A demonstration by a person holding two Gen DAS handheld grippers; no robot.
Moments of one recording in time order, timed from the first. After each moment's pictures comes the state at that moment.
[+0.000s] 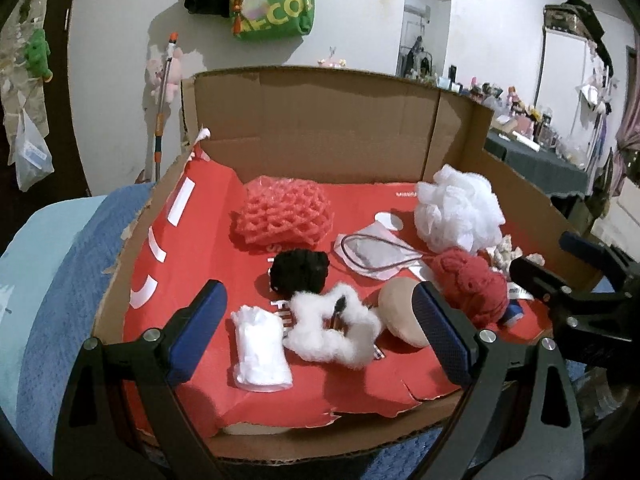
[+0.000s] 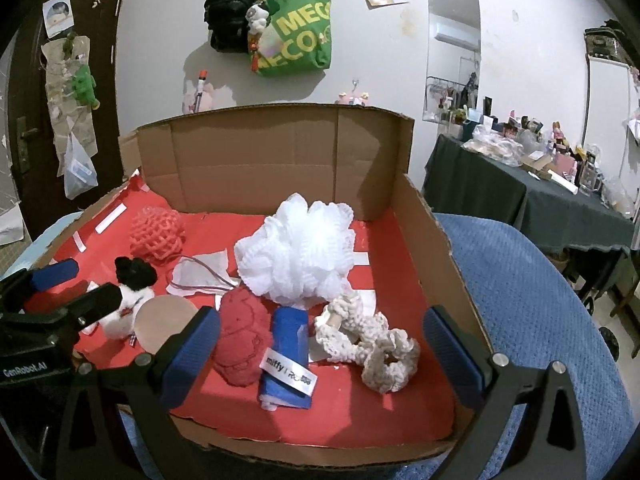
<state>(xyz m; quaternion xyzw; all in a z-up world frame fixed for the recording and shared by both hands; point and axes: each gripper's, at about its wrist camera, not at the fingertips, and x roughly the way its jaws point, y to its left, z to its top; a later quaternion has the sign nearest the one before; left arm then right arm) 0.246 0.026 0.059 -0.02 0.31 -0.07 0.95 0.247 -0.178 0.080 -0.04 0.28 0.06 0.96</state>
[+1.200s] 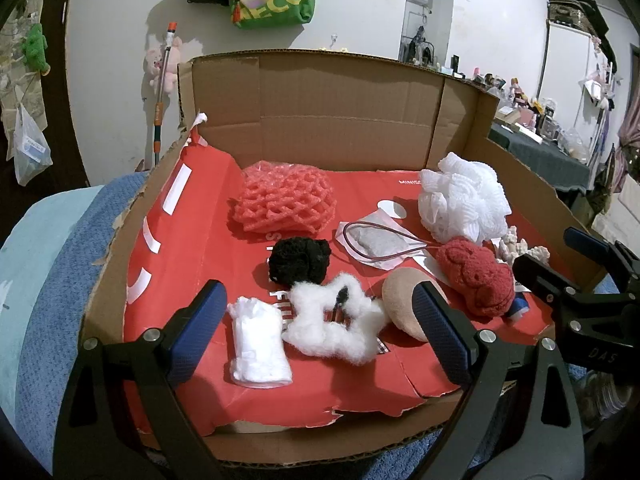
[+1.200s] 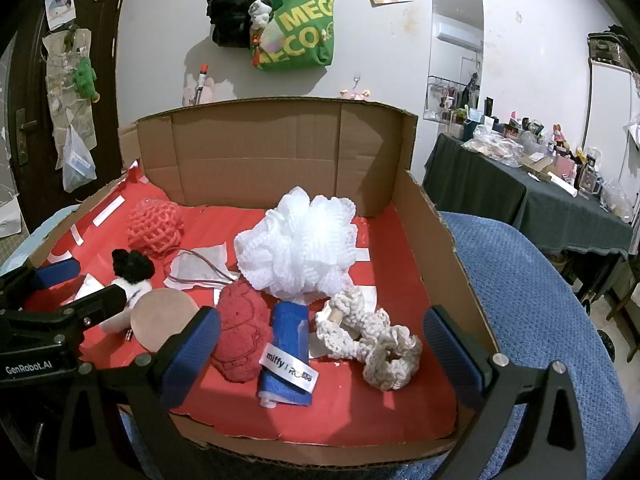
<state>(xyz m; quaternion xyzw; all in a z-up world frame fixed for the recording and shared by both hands) 0.252 0.026 0.055 -0.02 0.33 -0.07 0.94 0.250 -0.177 0.076 -0.04 0.28 0.06 0.96</state>
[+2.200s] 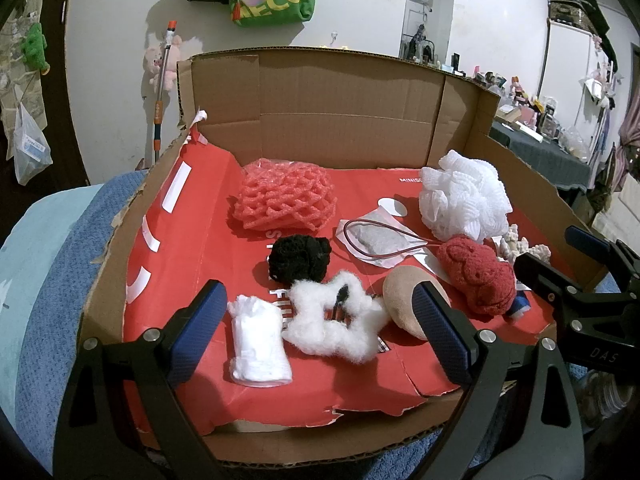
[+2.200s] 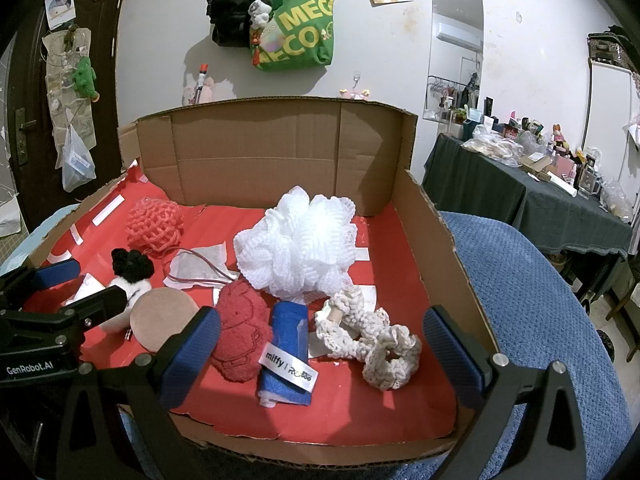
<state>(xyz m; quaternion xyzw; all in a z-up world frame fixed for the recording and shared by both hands) 0.252 0.025 0.052 -0.02 0.33 -0.07 0.94 0.250 -0.176 0.077 -0.04 0.28 0.06 0.96</state>
